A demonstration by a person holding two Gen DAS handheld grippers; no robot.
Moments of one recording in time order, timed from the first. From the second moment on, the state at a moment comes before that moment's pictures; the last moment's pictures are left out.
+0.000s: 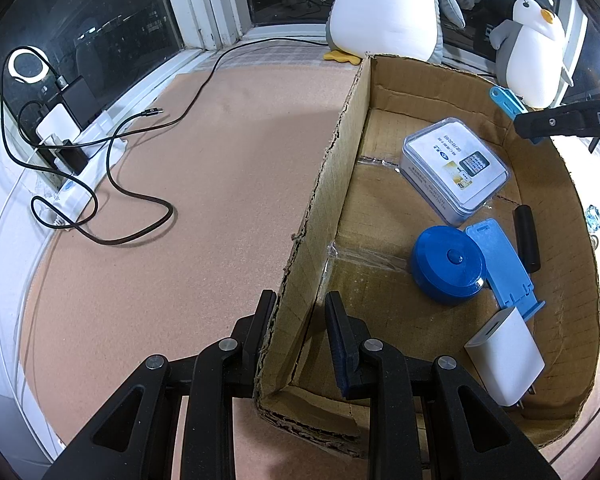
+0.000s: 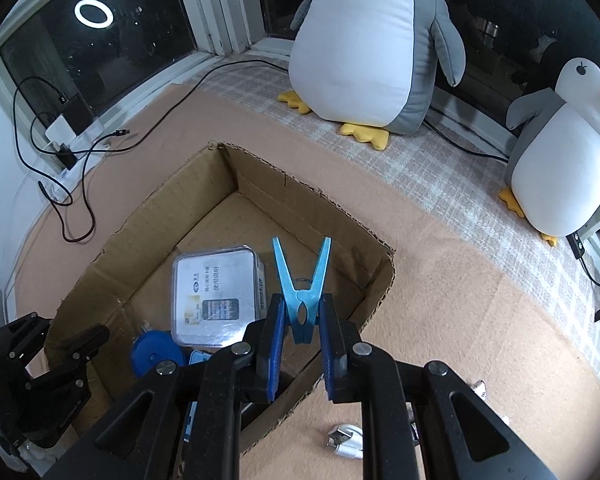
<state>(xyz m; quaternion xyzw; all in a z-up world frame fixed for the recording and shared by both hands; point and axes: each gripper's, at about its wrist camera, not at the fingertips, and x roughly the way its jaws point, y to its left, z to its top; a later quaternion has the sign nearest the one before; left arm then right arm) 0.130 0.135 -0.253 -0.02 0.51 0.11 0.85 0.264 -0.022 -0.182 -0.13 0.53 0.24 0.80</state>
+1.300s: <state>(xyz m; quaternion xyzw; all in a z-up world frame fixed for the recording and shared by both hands) 0.129 0.136 -0.252 -0.02 0.51 0.11 0.85 0.256 -0.193 -0.157 0.07 0.56 0.13 0.82</state>
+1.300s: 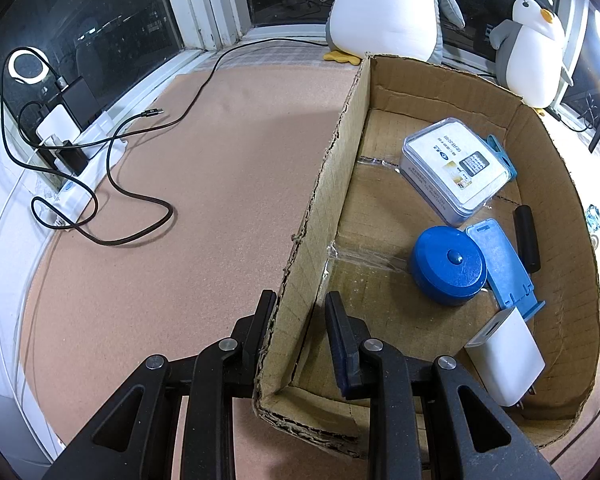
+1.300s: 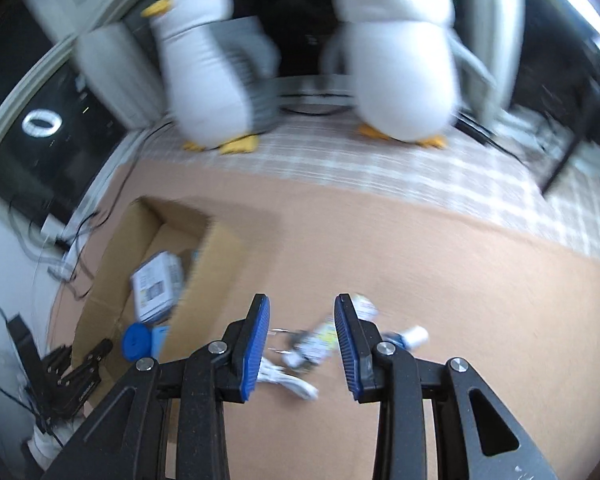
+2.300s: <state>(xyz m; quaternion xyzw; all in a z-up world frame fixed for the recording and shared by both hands) 0.131 0.134 -0.252 -0.02 0.51 0.10 0.85 0.269 -0.211 -0.229 0.06 0.65 0.02 0.76</state>
